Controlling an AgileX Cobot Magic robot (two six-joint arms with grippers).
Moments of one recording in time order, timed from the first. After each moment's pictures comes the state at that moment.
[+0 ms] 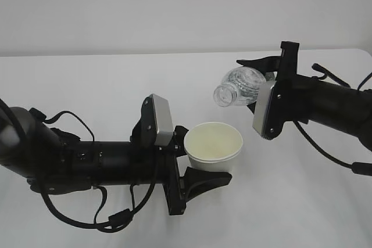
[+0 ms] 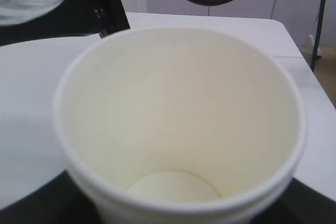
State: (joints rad) left arm -0.57 2.15 -0.83 0.90 -1.15 -0.27; right arm 0.16 1.90 -0.75 -0.69 -0.93 -0.97
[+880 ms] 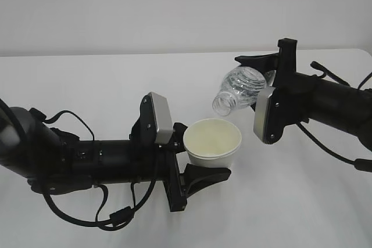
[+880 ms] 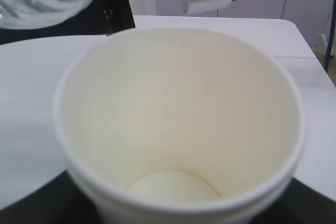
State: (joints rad) left arm -0.57 2.15 -0.83 0.87 -1.15 -0.23; right arm 0.16 1.90 -0.75 -0.68 -0.97 -1.13
